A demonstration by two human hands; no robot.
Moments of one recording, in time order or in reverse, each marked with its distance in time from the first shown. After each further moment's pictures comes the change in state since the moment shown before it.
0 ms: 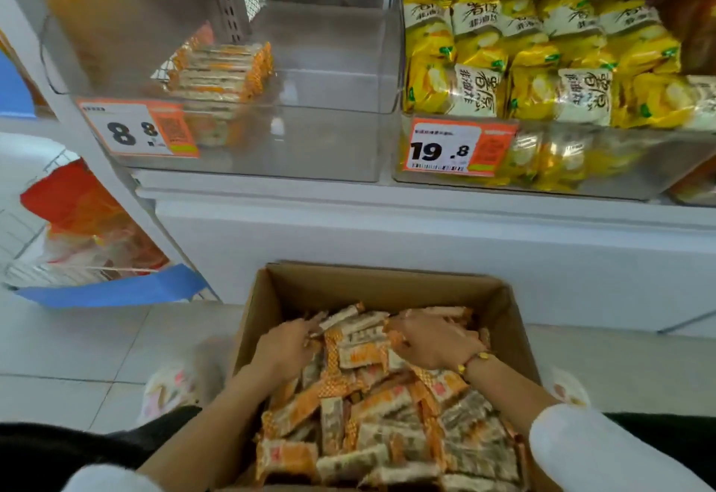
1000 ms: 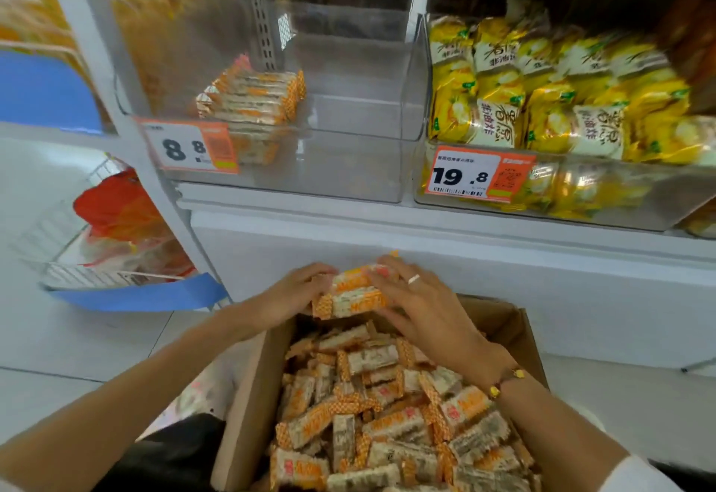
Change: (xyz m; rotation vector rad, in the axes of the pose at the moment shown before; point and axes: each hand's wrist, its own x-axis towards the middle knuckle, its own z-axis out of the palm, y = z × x) left_hand -0.021 0.037 -0.119 -0.762 -0.051 0.061; right_hand -0.032 -0.056 -0.070 -0.092 0.752 -0.289
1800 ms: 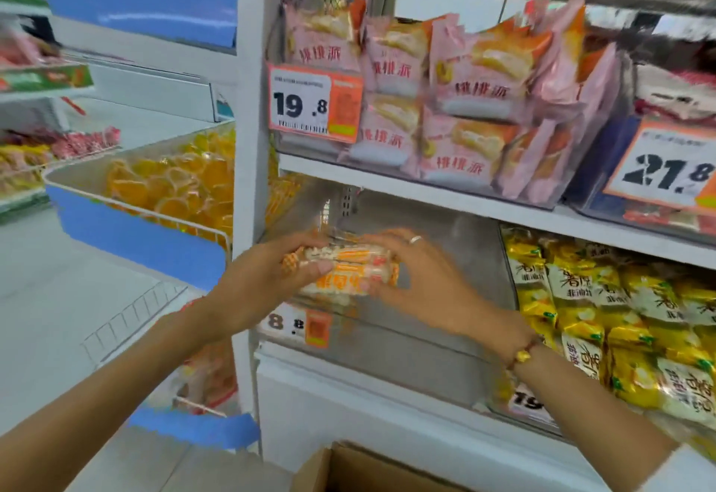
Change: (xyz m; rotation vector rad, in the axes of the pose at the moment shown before) left_hand -0.061 0.138 -0.202 0.380 0.590 0.479; right_hand 0.246 -0.057 -0.162 0.225 0.071 -0.108
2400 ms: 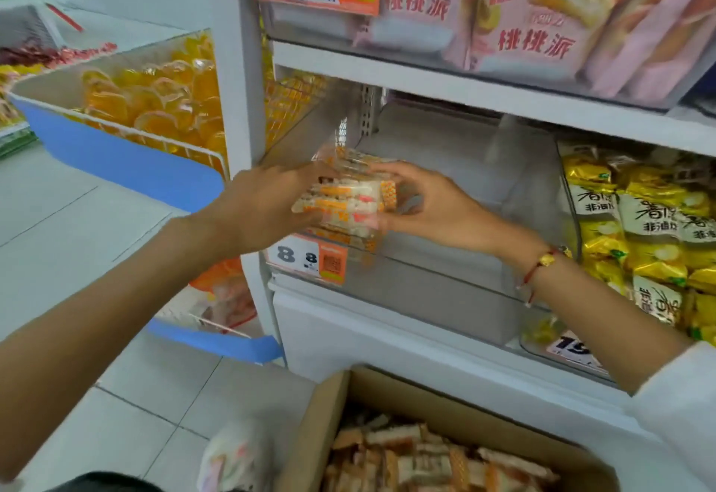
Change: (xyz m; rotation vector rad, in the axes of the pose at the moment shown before) left_hand 0.030 -0.029 0.007 0.632 -0.174 0.079; right_hand 0.030 0.039 0.041 0.524 -0.196 0.113
